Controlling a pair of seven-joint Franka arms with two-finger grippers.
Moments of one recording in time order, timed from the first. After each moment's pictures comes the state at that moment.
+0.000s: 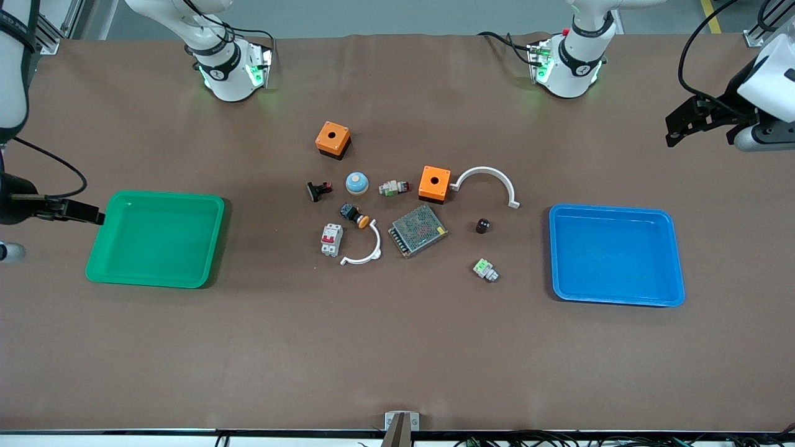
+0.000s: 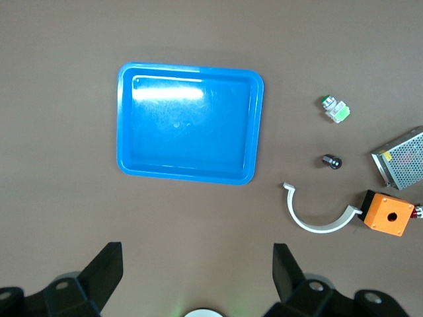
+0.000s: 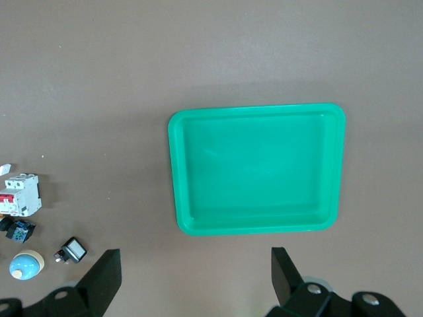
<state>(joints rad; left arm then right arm) -0.01 -0.05 -0.12 -1.53 0.04 1.45 -0.12 0.05 0.27 -0.18 -1.38 0.06 1.50 -0.01</state>
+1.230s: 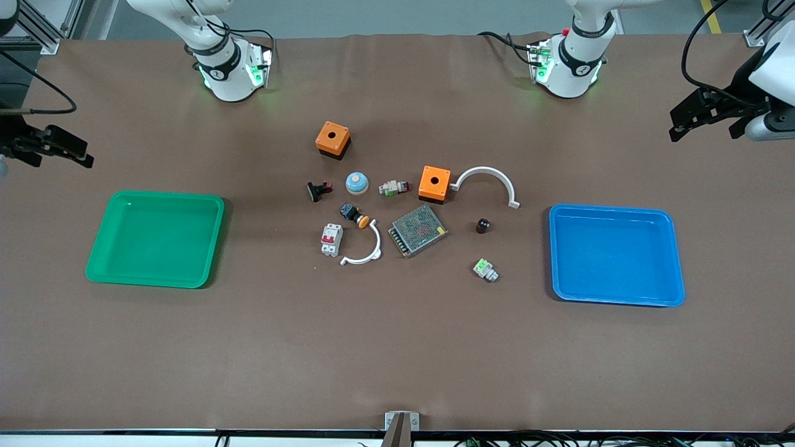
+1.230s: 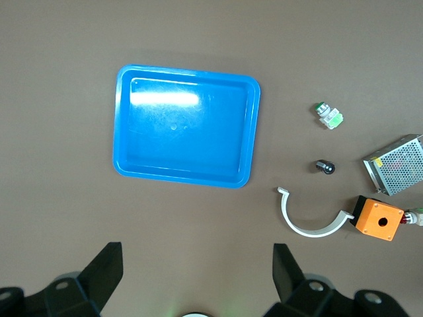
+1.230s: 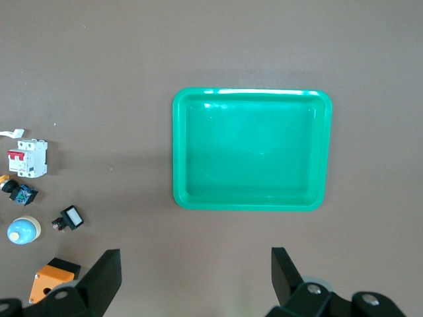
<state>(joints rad) 0.05 -0.09 -0.15 -1.57 0.01 1.49 -0.13 -0.02 -0.09 -0.08 -1.71 0.00 1.58 -0.06</state>
